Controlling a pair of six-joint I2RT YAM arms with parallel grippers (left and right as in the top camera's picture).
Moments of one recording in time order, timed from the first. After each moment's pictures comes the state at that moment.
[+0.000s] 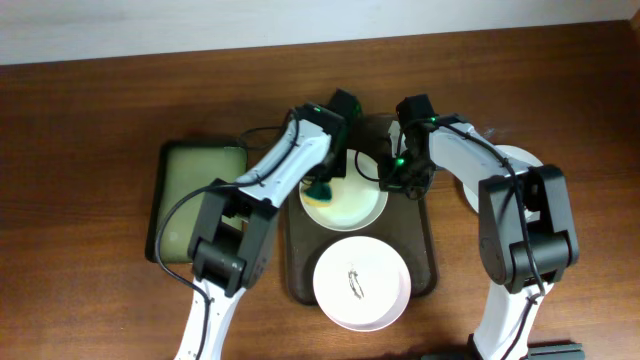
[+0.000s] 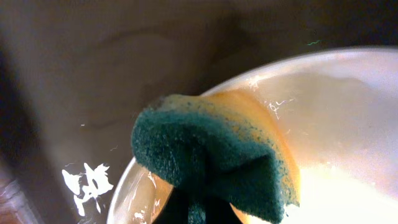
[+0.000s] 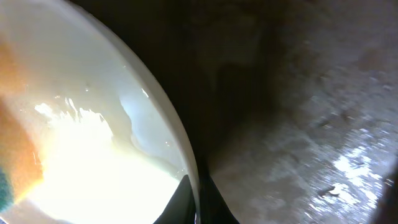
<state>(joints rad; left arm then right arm) -0.58 2.37 1.96 -1.06 -0.04 -0.45 0.16 2.03 1.34 -0.79 -0.31 0.23</state>
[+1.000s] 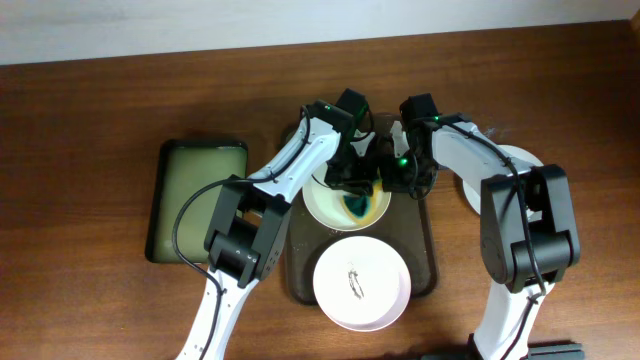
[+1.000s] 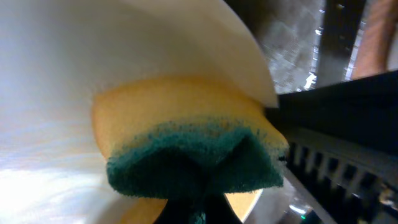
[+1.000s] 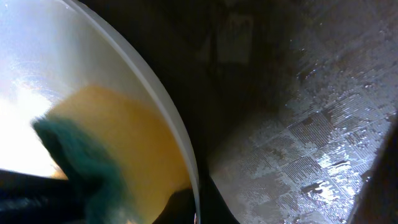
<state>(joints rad) -0.61 2.48 2.10 -1.11 0.54 -0.30 0.15 2.03 1.34 -0.80 -0.31 0.18</state>
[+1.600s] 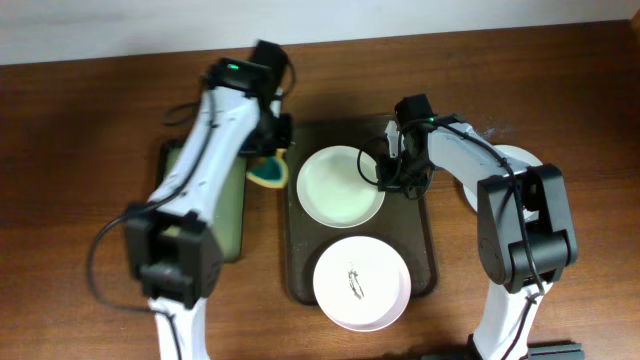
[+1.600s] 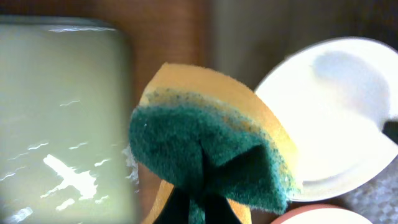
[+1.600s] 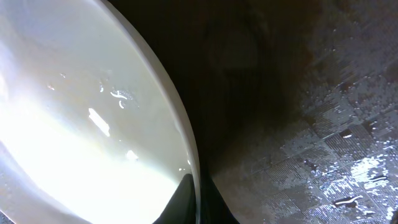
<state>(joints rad) -0.35 2.14 2.08 -1.39 0.00 -0.31 0.16 2.03 1.34 -0.78 -0.33 0.19</state>
